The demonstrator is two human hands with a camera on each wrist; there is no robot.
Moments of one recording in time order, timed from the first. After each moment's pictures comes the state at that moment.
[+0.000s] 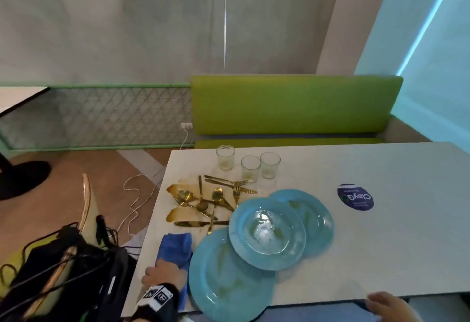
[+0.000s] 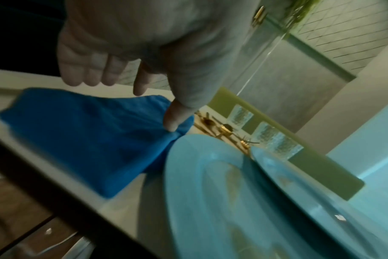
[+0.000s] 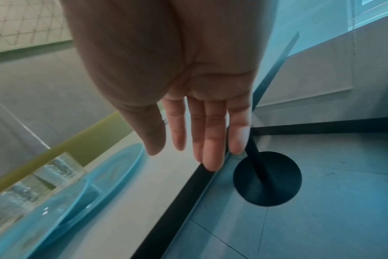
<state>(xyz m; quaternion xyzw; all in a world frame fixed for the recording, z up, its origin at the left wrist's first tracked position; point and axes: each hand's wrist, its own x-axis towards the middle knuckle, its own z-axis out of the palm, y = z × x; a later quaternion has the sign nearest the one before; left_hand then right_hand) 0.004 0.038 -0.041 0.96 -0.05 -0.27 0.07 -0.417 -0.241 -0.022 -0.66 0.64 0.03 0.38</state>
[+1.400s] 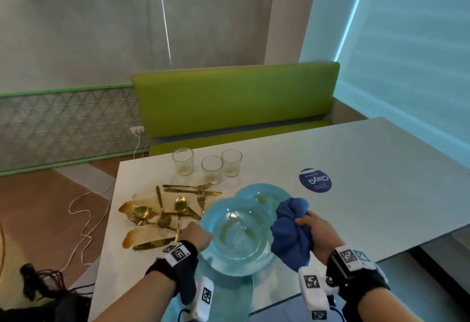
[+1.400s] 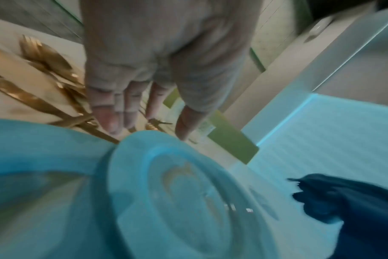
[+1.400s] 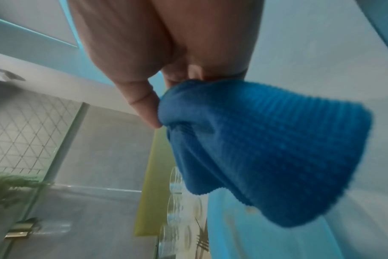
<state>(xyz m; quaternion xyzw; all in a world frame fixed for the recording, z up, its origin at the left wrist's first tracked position) -0.020 -0.110 0.027 0.87 -0.31 -0.36 0.15 -0.266 -0.220 0.061 -0.39 0.49 -0.31 0.71</state>
